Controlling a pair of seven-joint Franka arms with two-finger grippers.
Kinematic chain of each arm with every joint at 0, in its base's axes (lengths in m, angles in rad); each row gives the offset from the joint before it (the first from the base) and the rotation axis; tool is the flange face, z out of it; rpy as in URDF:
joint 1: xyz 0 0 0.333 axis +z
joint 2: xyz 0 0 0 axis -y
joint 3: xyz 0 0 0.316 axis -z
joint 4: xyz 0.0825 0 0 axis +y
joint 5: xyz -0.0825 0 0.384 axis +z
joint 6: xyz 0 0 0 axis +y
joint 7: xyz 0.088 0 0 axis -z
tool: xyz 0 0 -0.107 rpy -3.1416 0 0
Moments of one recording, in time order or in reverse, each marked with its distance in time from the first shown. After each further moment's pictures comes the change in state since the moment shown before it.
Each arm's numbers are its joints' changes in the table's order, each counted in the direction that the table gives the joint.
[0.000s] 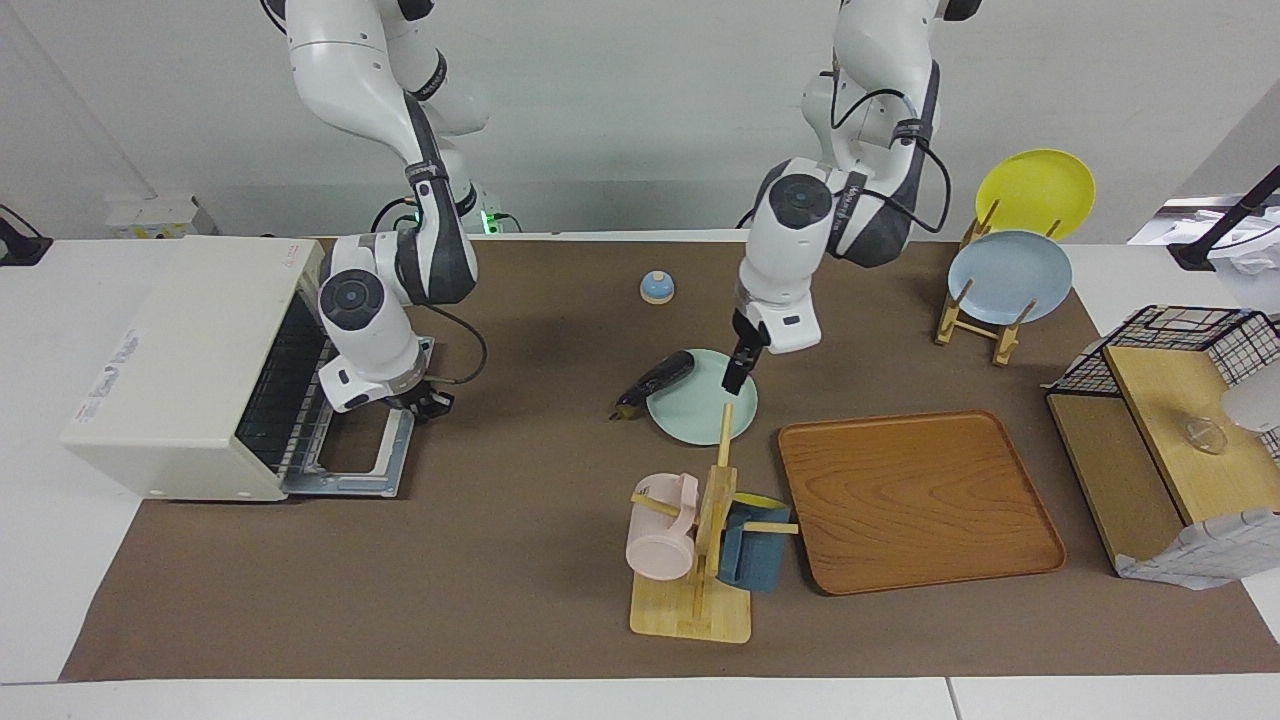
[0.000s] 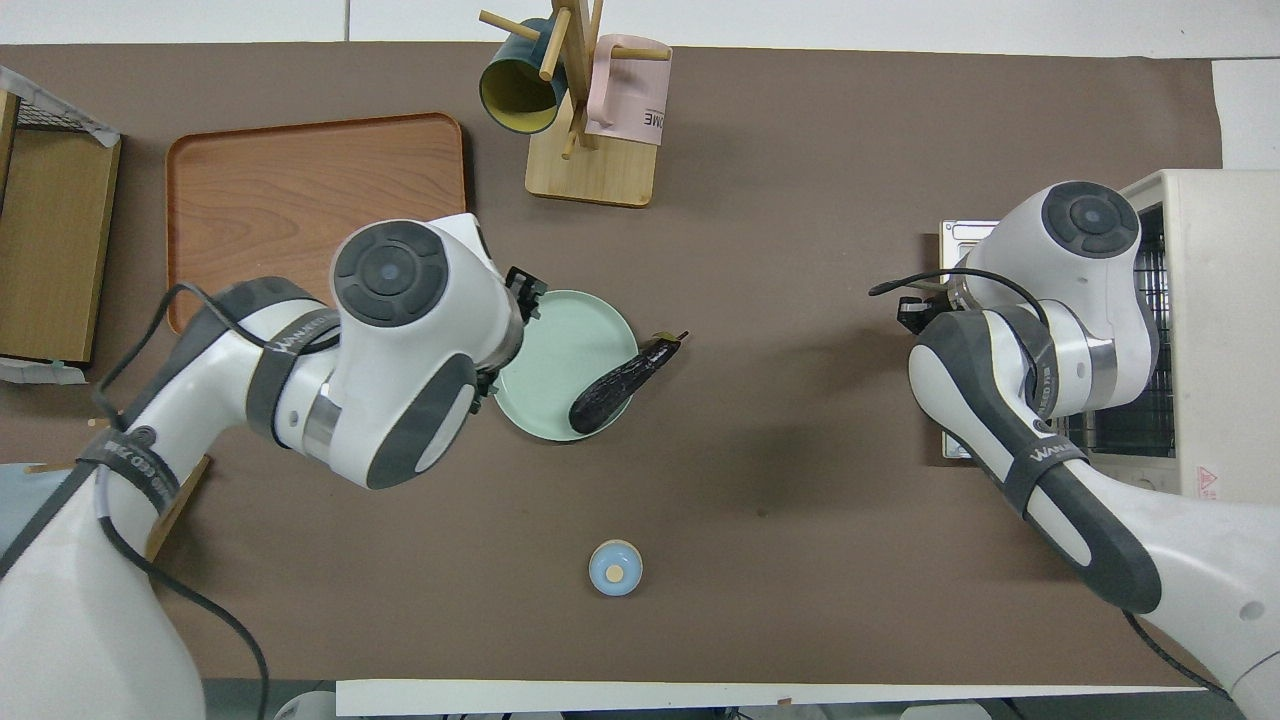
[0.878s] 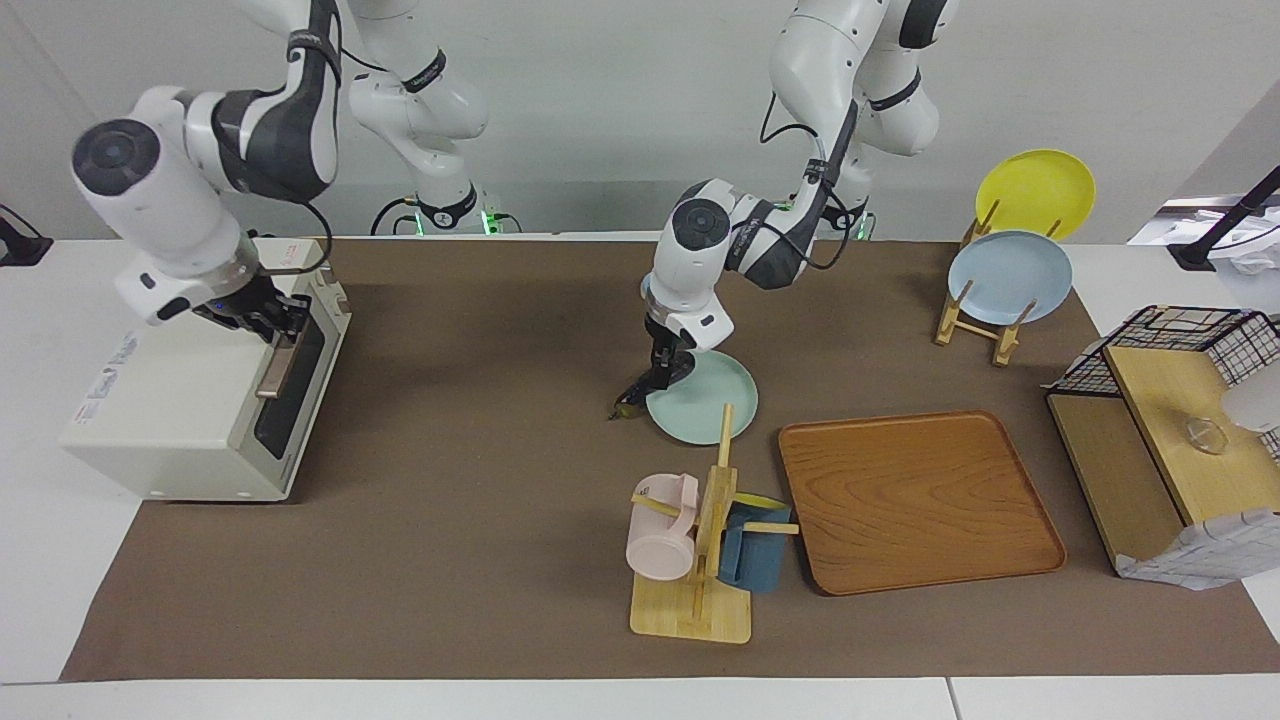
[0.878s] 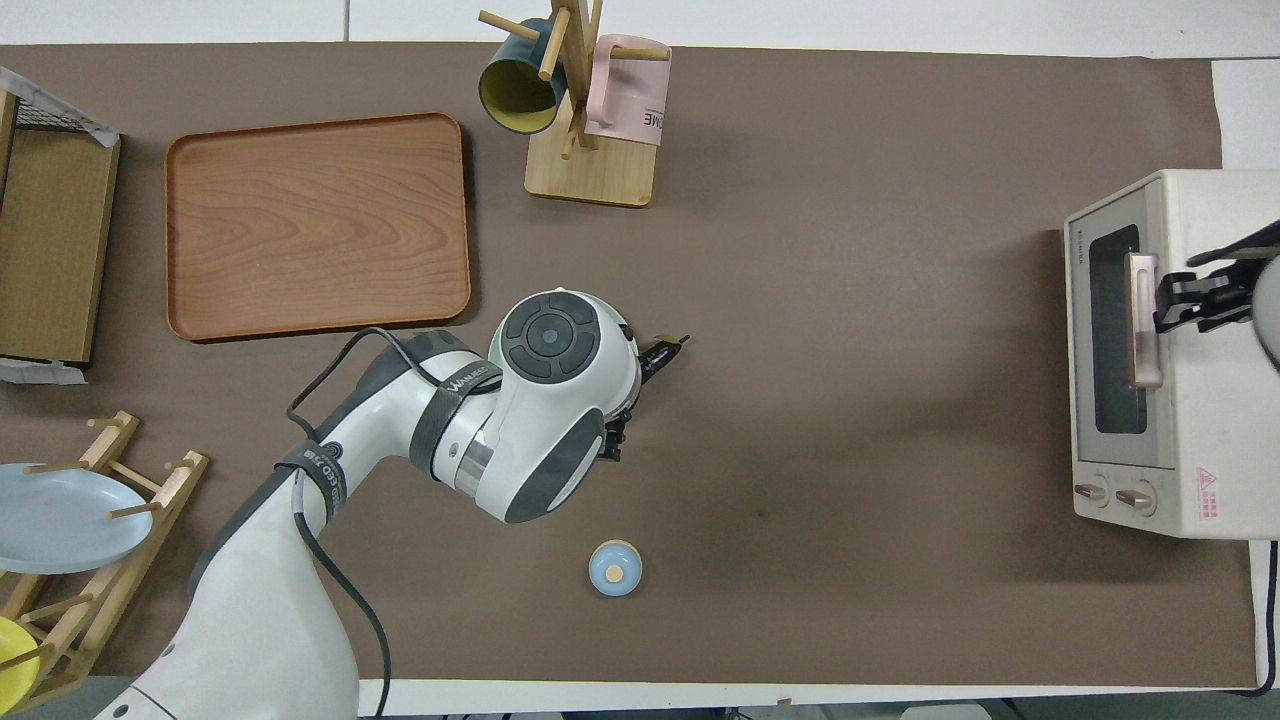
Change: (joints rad) left arm -0.127 -0.116 -0.016 0.016 -0.151 -0.138 -0.421; right arm -0.234 0.237 0.014 -0.352 0.015 0.561 -0.472
